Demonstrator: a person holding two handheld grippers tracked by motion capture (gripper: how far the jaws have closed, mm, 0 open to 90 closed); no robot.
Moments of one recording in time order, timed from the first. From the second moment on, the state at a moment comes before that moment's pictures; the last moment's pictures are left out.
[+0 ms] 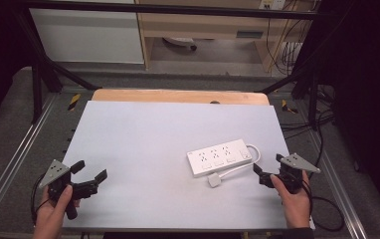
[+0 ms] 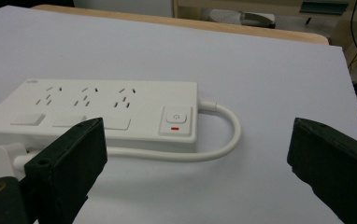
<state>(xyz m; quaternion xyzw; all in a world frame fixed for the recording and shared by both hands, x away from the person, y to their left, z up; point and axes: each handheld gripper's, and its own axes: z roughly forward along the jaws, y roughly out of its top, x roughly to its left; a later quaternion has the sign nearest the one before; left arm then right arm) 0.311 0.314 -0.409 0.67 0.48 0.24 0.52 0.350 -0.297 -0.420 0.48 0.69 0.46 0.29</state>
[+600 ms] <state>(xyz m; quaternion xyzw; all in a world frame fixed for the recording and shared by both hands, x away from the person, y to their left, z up) 0.311 0.312 -0.411 0.67 0.48 0.24 0.51 0.362 -0.288 -0.388 0.48 0.68 0.46 0.31</state>
